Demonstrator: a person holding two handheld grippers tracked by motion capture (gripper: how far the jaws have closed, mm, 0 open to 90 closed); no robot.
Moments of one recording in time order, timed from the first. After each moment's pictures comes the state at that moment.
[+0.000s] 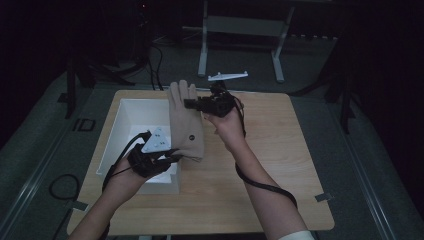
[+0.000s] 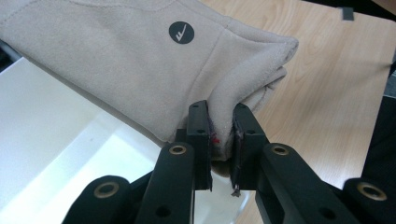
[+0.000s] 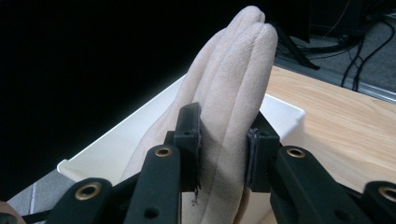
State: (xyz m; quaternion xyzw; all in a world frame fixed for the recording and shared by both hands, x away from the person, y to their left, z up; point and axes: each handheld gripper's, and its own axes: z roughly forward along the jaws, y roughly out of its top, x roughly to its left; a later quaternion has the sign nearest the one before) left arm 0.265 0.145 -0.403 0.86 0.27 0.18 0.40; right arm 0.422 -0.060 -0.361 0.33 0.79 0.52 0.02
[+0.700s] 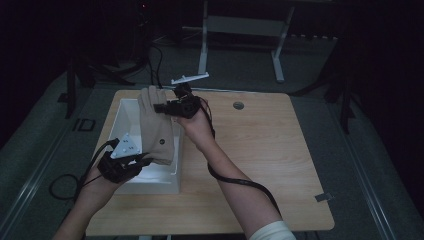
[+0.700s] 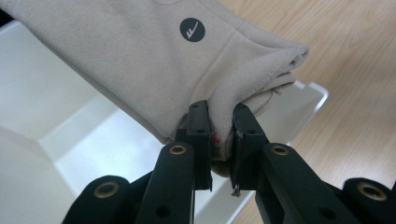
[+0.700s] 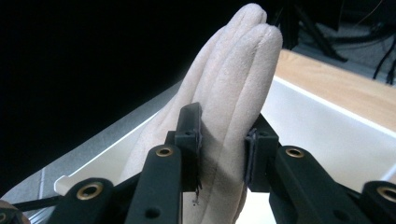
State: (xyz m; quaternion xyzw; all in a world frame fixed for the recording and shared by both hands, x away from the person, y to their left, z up) left arm 0.256 0.203 -0.433 0.84 0.34 0.19 0.36; right arm 0.429 0.022 -0.386 0.31 0.81 0.49 0.00
